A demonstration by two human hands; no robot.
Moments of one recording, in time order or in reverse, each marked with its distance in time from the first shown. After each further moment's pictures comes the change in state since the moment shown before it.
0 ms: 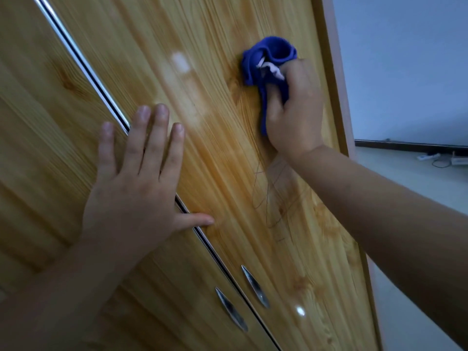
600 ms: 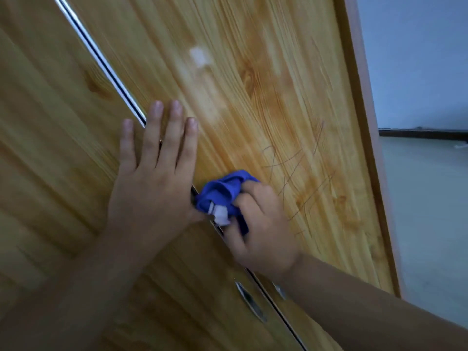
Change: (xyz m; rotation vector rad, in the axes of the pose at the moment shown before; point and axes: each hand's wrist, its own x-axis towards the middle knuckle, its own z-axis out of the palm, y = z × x) left_hand 0.000 -0.002 0.006 -0.002 0.018 -0.008; right_hand -0.171 -0.067 -0.001 0.155 -0.377 -0.053
